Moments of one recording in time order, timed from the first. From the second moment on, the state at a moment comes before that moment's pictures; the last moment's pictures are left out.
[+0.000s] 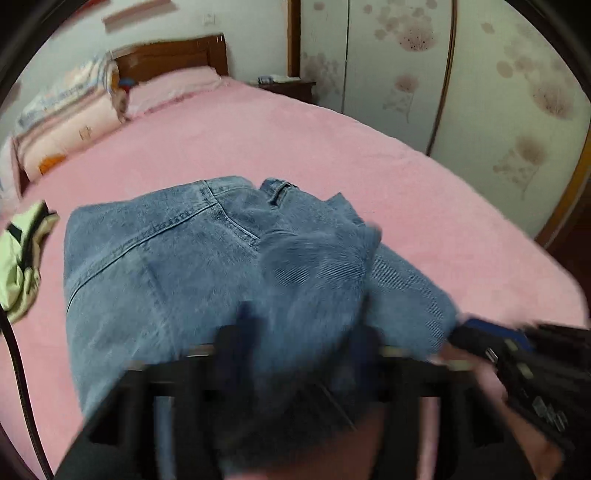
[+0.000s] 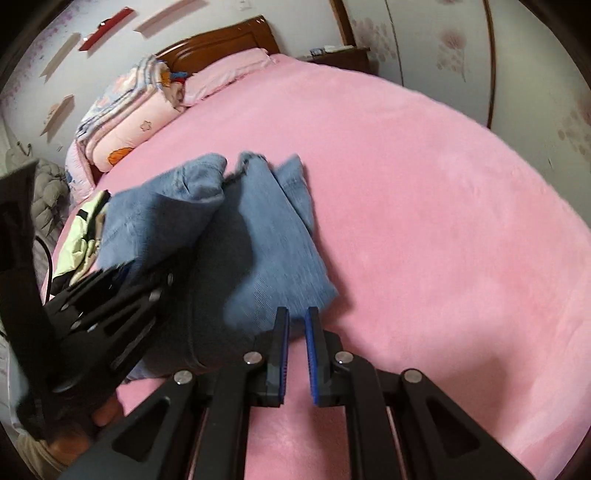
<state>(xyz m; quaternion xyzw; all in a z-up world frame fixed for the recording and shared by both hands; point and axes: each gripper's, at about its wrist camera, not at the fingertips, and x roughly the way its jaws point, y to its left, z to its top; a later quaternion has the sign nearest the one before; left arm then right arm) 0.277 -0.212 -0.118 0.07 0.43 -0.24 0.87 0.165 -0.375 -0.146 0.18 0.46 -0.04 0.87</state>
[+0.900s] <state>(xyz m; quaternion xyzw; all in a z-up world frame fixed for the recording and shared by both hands) 0.363 -0.043 -0.154 -0.04 0.50 -0.09 0.86 0.340 -0.332 -0.177 0.14 0.59 0.10 0.79</state>
